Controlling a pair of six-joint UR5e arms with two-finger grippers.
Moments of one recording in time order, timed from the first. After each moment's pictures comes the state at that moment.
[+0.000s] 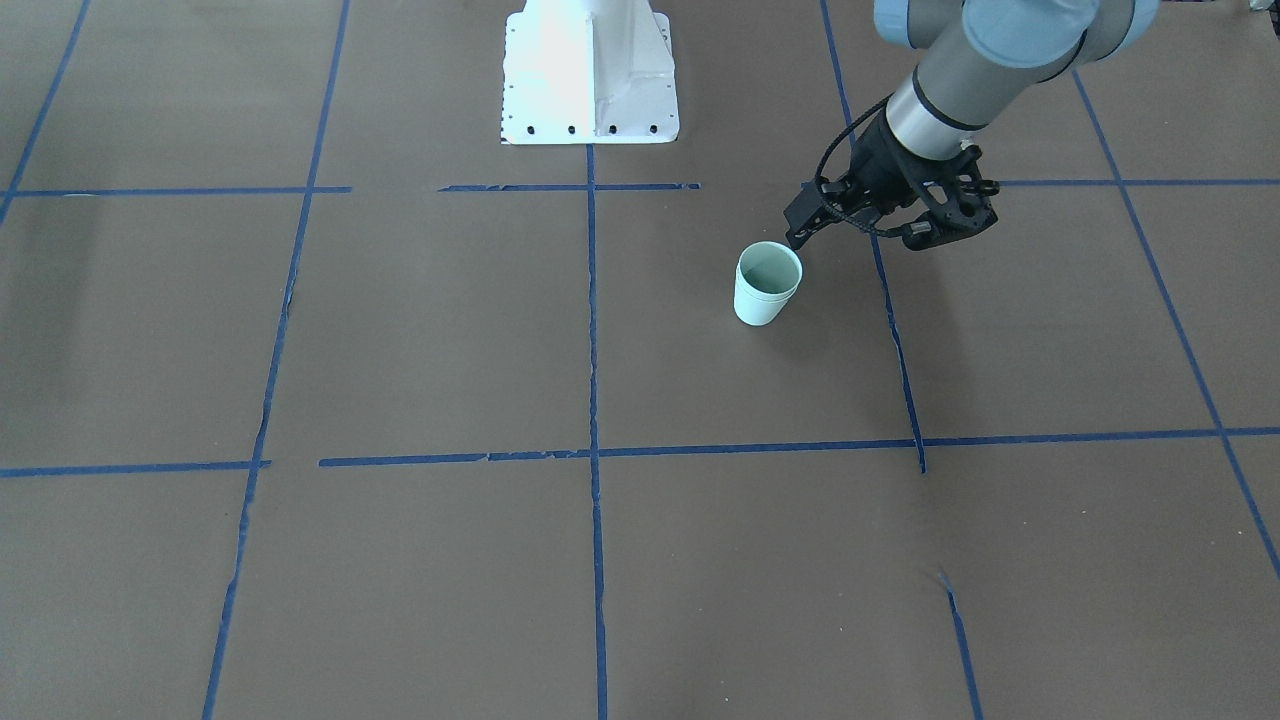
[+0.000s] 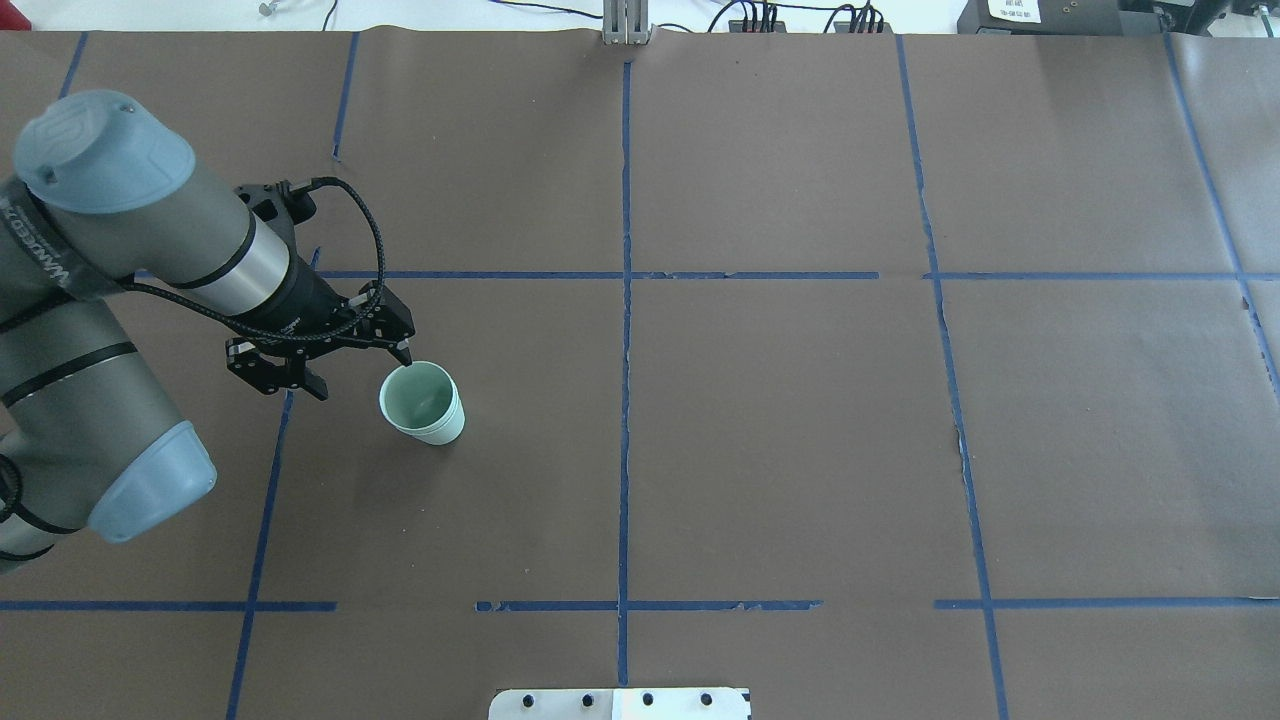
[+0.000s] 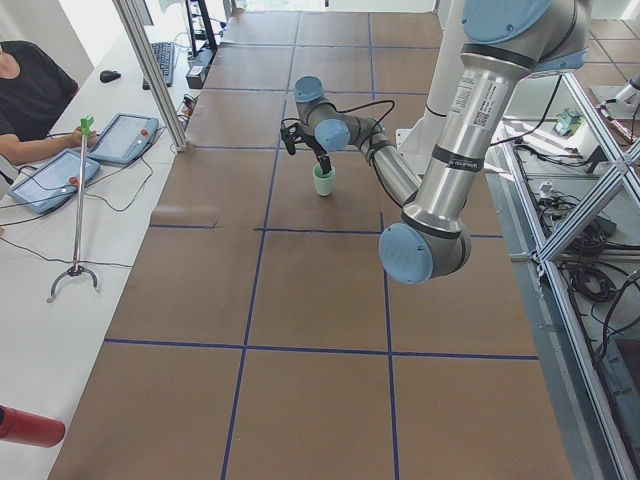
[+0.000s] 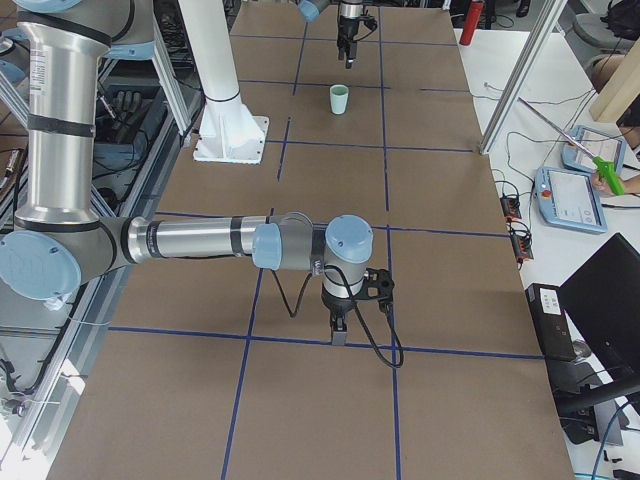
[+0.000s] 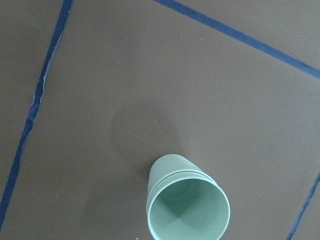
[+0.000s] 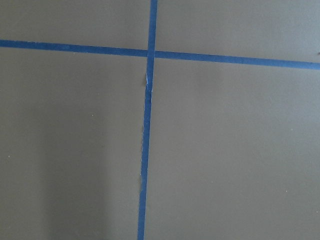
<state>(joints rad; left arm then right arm) -0.83 -1.91 -2.01 -1.61 -2.25 -1.37 1.55 -1.70 1.79 -1.68 2.26 -0.04</state>
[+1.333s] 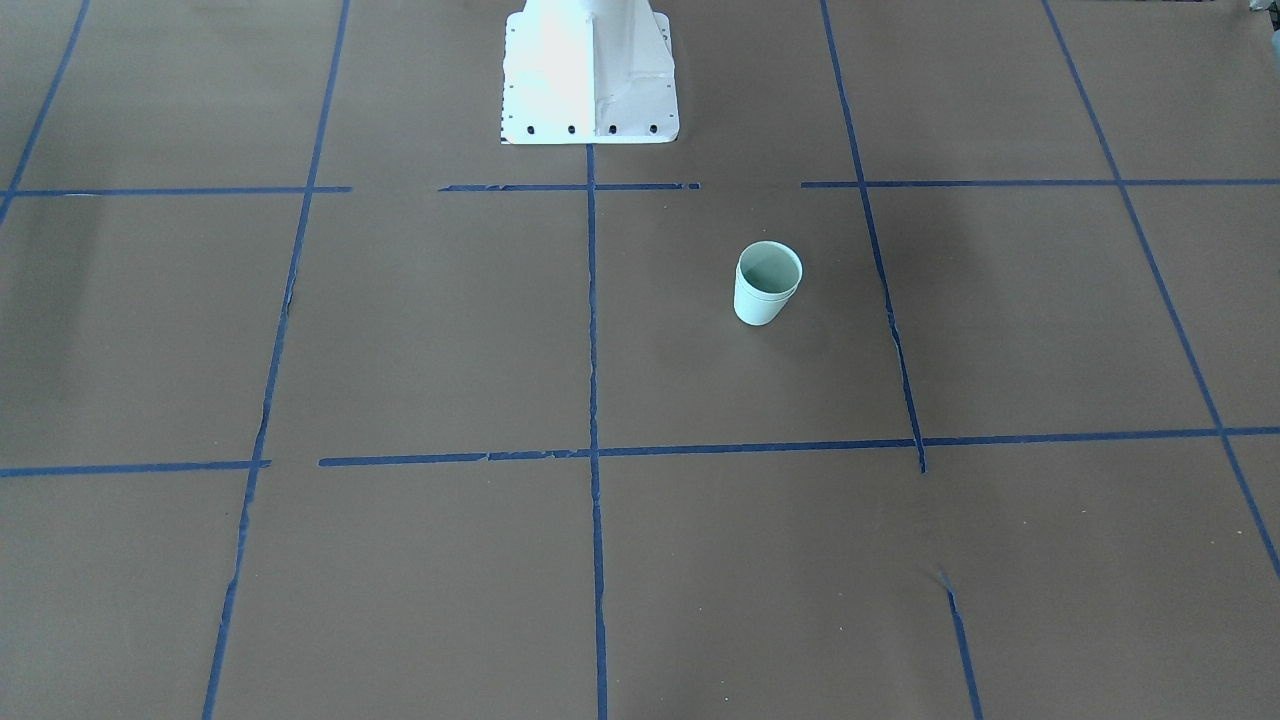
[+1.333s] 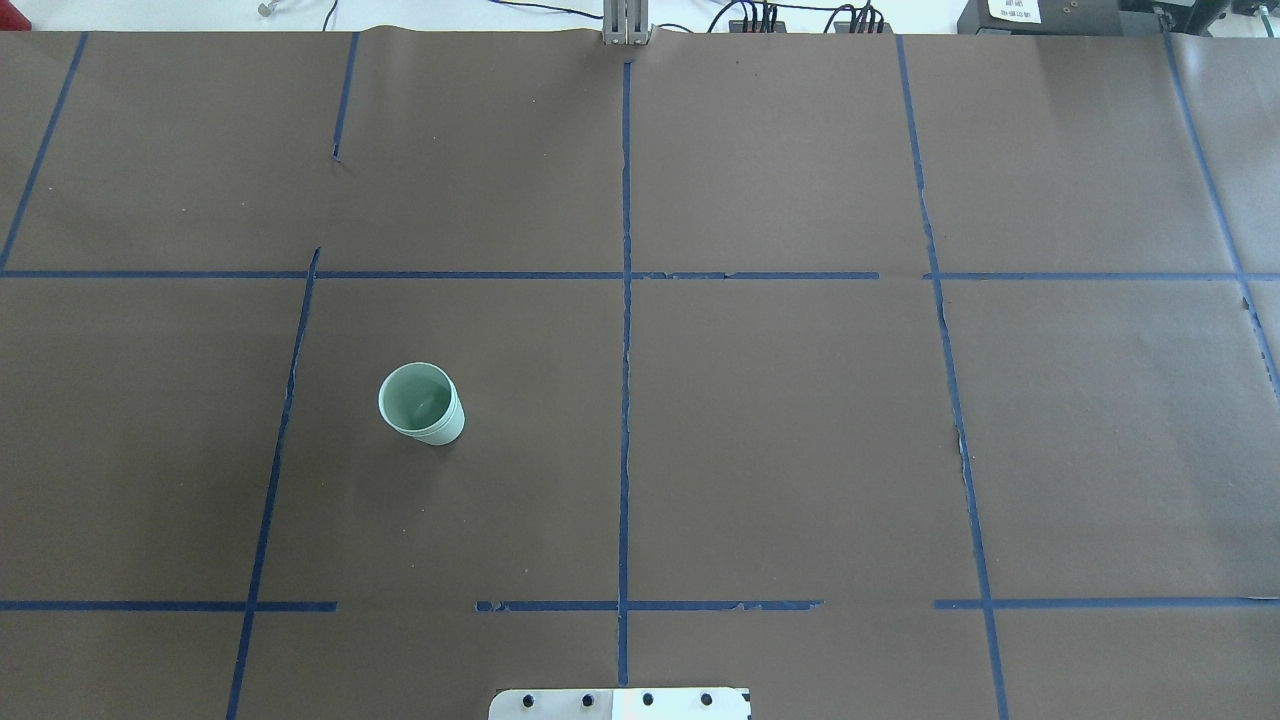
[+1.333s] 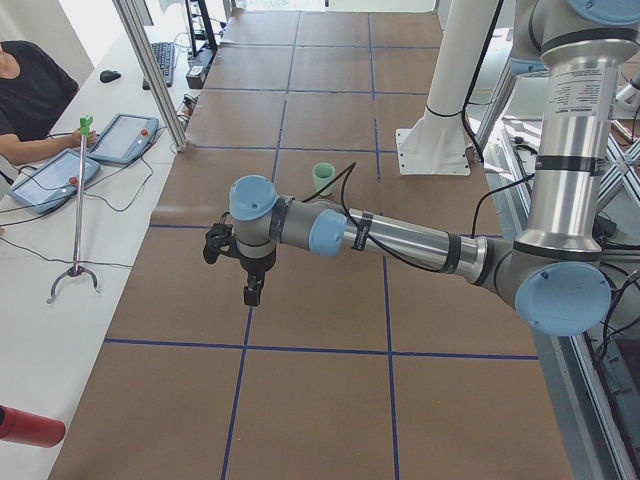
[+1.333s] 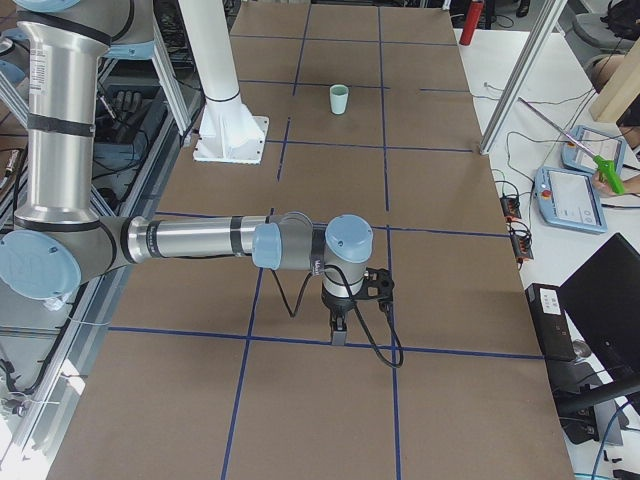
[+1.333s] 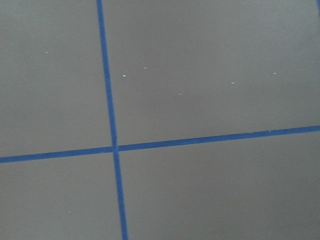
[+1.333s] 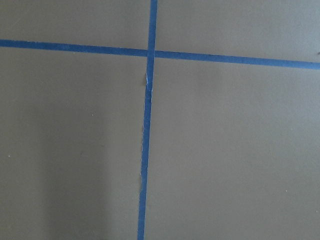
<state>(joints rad) -1.52 -1.59 -1.72 -1.60 -2.34 -0.08 1.55 -1.70 1.79 -1.68 2.26 -0.04</state>
